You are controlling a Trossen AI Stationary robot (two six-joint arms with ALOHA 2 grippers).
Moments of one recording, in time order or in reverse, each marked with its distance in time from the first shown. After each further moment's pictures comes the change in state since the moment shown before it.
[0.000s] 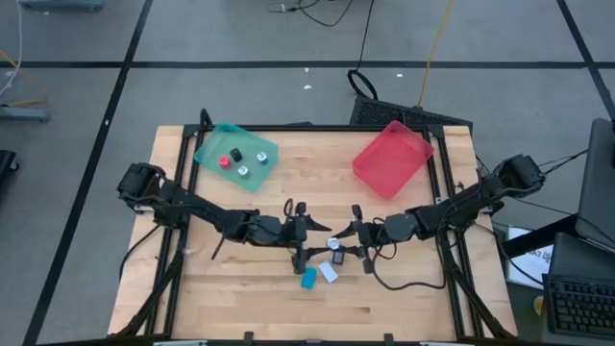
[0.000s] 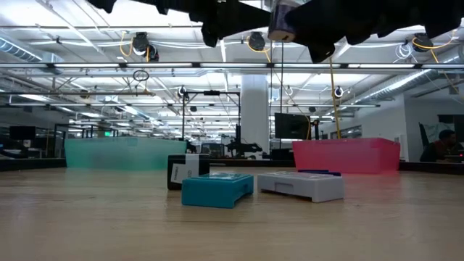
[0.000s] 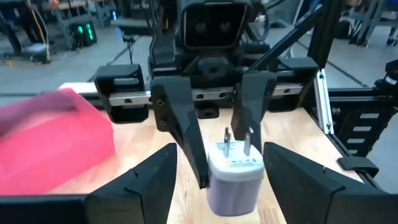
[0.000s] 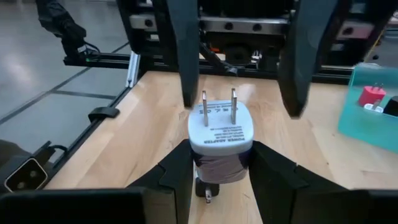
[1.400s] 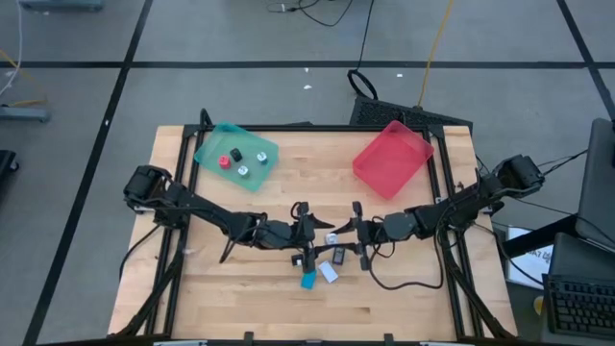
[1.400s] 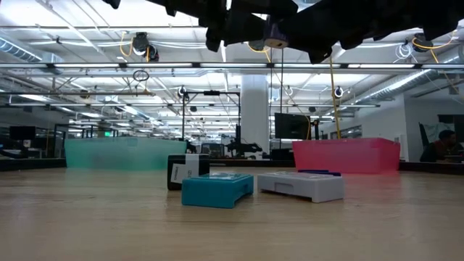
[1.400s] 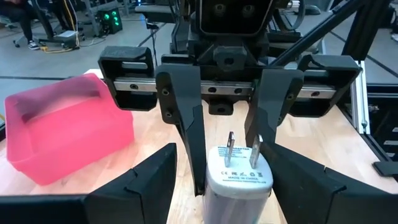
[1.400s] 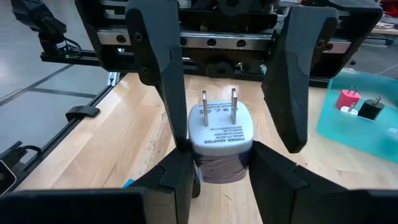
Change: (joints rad) left arm -0.006 0.062 0.081 -0.105 -0.106 -0.043; right arm -0.012 0.007 -0.001 0.021 0.048 -0.040
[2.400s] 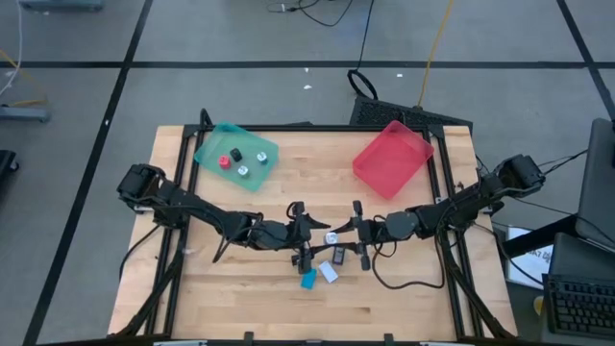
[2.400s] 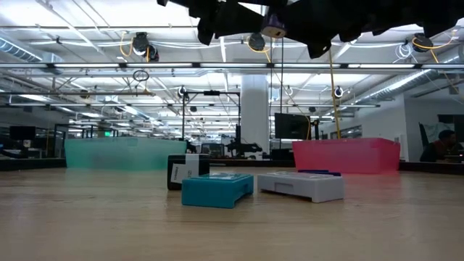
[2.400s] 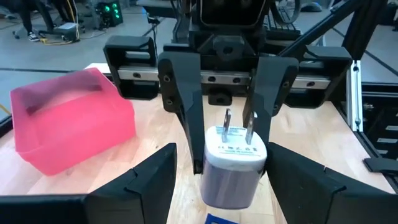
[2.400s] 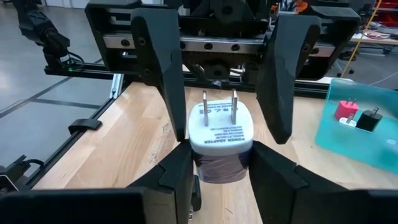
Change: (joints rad) left arm -0.016 -0.055 -0.001 -0.063 -0.025 -0.026; right arm 0.002 -0.008 0.002 0.027 0.003 -0.003
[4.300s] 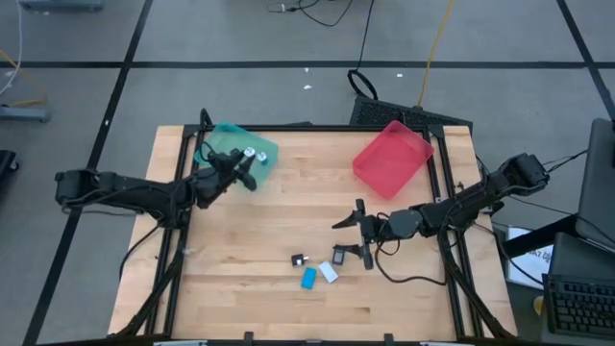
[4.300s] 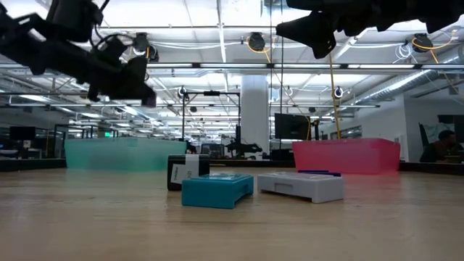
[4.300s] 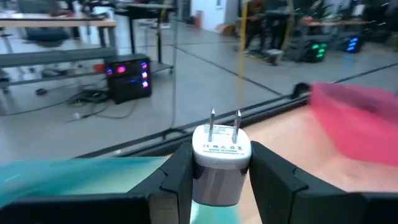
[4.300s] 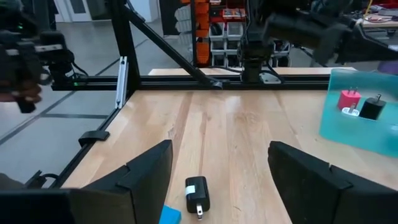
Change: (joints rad) left arm 0.499 -0.709 -0.831 0.226 -0.342 -0.108; right arm 0.000 -0.053 -0.001 -0.054 -0.001 0.098
